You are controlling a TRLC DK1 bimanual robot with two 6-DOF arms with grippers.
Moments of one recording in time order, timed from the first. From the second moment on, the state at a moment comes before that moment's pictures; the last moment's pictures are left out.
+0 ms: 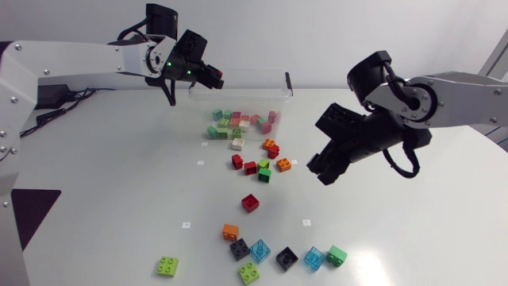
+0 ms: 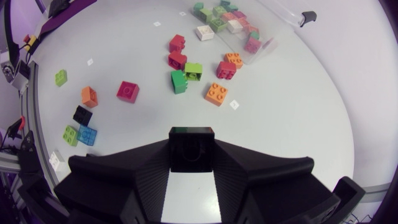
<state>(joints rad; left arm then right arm) -0.24 2.16 1.79 -0.13 0.23 0.34 0.33 1.55 1.07 -0.60 -0.20 -0.53</state>
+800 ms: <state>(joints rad) -0.21 1.79 1.37 -0.18 0.25 0.63 0.36 1.83 1.51 -0.43 -0.23 -0.33</state>
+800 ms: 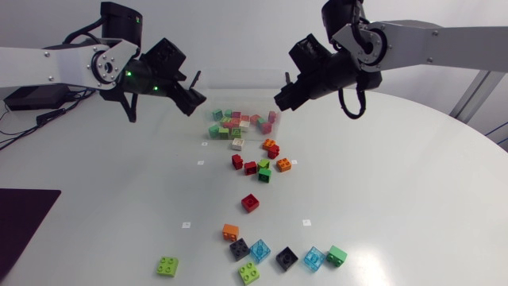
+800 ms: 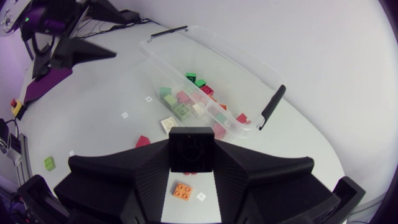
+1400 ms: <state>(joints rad) -0.21 1.55 1.05 -0.55 0.30 1.12 0.37 2.07 1.81 -0.39 -0.23 -0.26</state>
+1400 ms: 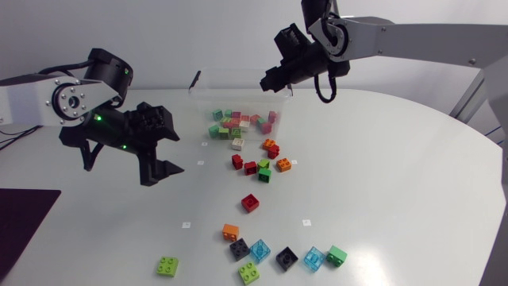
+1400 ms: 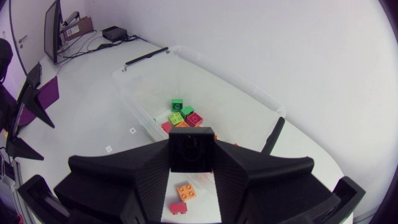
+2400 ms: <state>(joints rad) -0.42 1.41 0.67 -0.76 0.24 1.31 0.39 2.08 1.82 -0.33 -0.12 -0.22</state>
